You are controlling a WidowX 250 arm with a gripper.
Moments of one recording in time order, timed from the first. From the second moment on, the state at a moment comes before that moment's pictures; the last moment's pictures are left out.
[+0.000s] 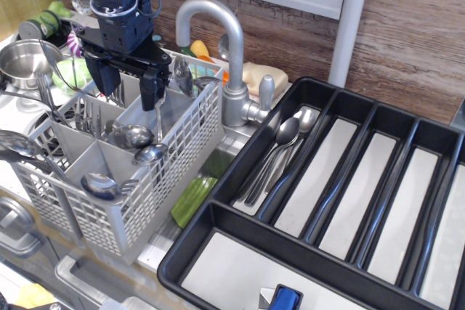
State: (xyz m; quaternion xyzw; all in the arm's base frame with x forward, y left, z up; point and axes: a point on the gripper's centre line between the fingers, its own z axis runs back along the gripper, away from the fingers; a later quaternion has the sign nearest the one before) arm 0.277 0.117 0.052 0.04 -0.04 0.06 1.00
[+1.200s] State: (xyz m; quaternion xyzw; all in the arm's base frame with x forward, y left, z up) arm 0.266 0.127 0.015 0.11 -0.10 -0.04 0.99
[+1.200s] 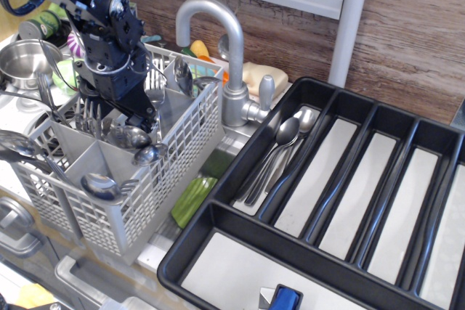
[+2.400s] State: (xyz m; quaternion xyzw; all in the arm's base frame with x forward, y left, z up) arm 0.283 0.111 0.059 0.00 0.02 0.00 1.00
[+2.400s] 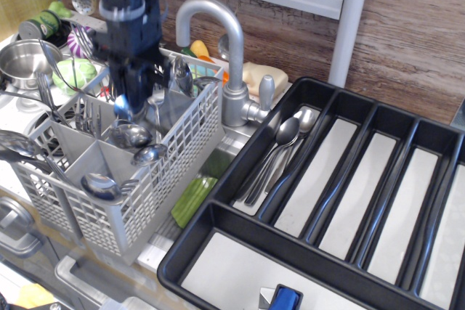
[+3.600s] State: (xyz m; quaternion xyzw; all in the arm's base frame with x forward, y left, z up) arm 0.305 0.018 0.164 -0.22 0.30 0.33 0.87
